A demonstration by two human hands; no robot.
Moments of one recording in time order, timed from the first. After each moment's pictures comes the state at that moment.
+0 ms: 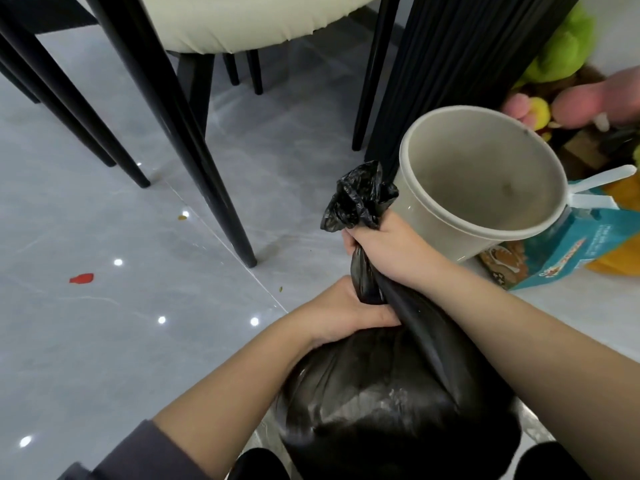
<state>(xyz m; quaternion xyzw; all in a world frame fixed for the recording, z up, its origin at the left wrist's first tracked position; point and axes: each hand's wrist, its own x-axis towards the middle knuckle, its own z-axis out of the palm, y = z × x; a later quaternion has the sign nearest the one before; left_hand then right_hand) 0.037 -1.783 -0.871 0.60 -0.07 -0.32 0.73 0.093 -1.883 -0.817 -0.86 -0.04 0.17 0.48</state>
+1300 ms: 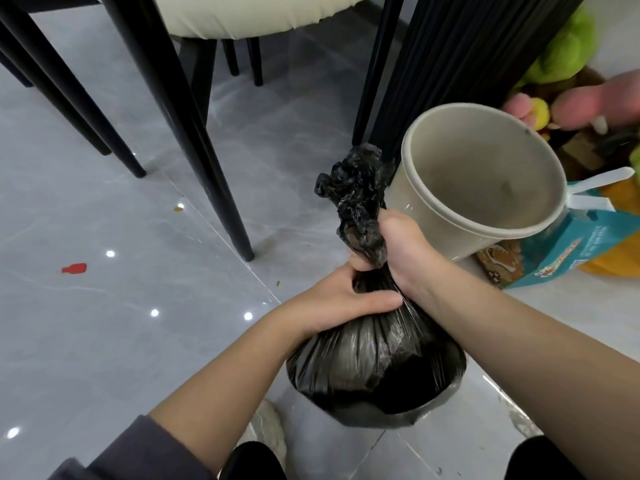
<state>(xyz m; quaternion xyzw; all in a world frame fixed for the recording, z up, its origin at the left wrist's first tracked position) 0.044 -1.775 -0.877 0.66 -0.05 -0.34 0.67 0.092 -1.872 -0.825 -0.63 0.26 0.18 0.71</state>
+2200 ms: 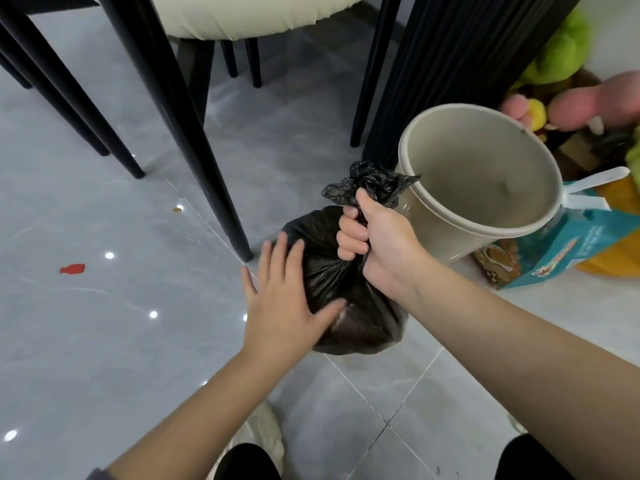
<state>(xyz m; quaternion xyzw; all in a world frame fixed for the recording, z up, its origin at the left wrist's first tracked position) 0.010 -1.741 -0.895 0.97 0.00 -0.02 0.23 0.091 -1.863 -0.822 -0.53 0.21 0.22 0.79</state>
